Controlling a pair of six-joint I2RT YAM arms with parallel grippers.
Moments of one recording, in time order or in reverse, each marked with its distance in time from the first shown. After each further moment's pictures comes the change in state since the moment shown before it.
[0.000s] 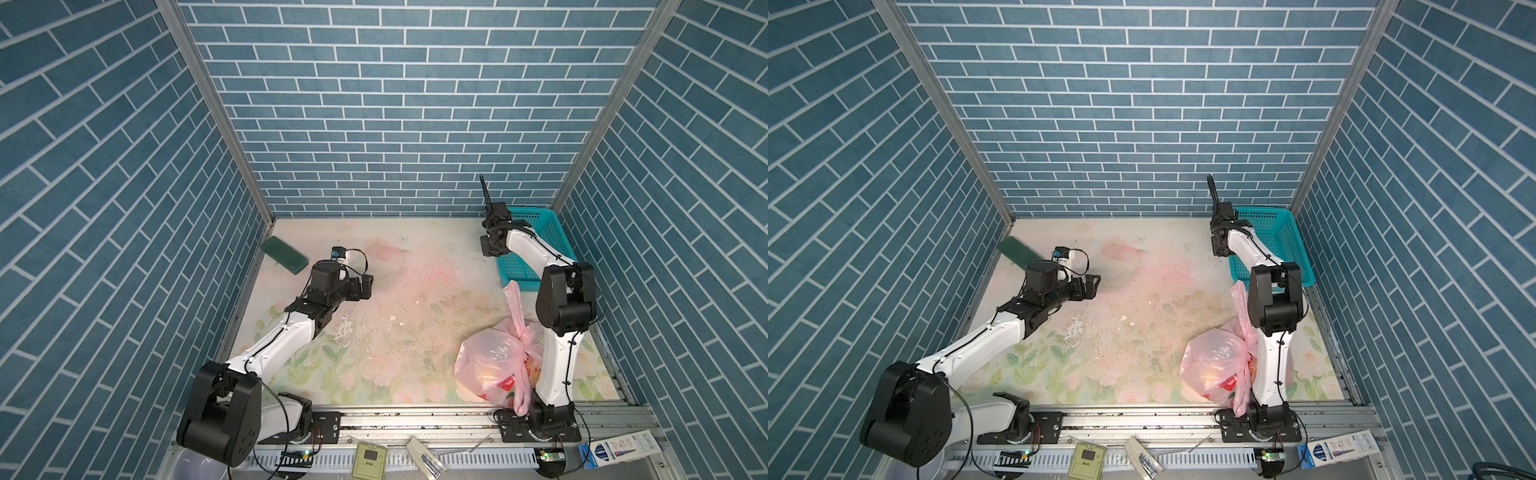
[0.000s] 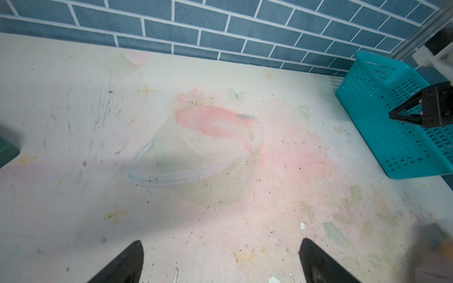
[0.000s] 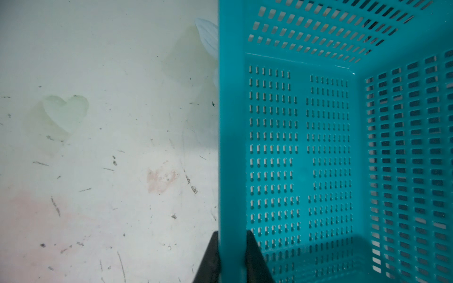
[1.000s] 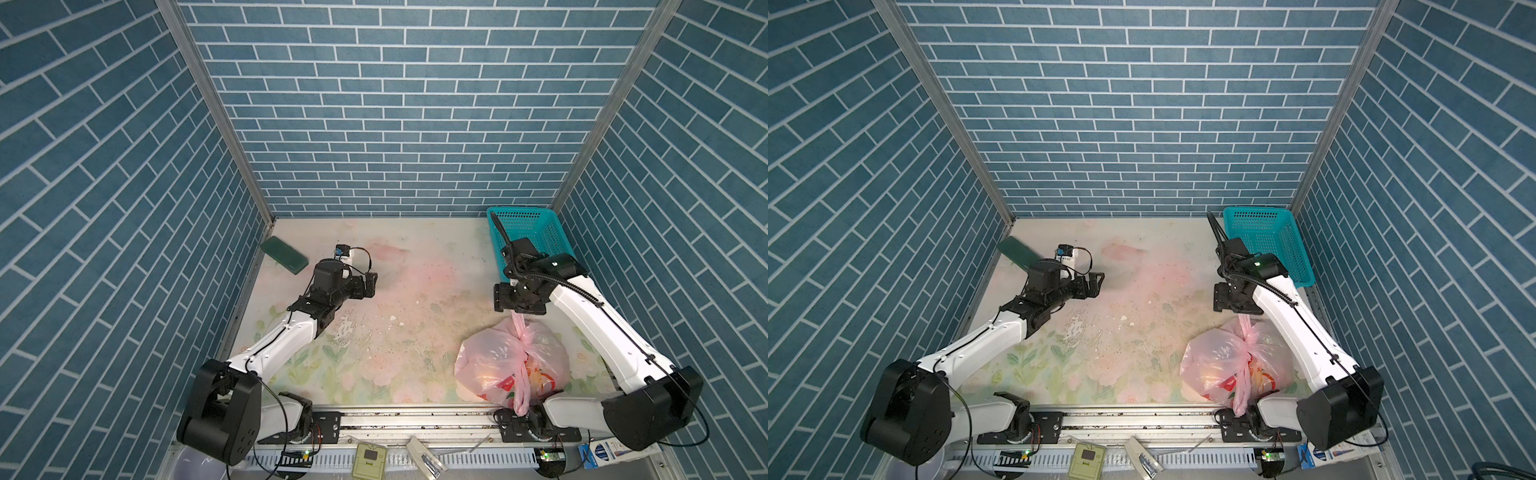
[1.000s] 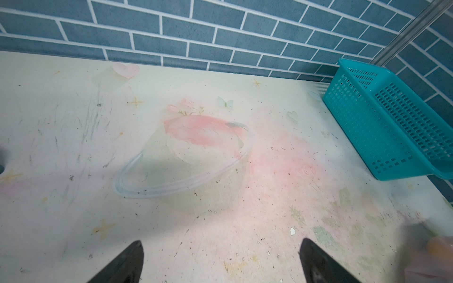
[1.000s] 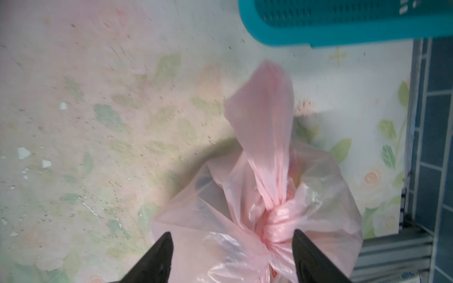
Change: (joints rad) left arm -0.031 0.008 0.003 0.040 0.000 0.000; right arm 0.197 -0.812 -0.495 -0.613 -0.158 0.467
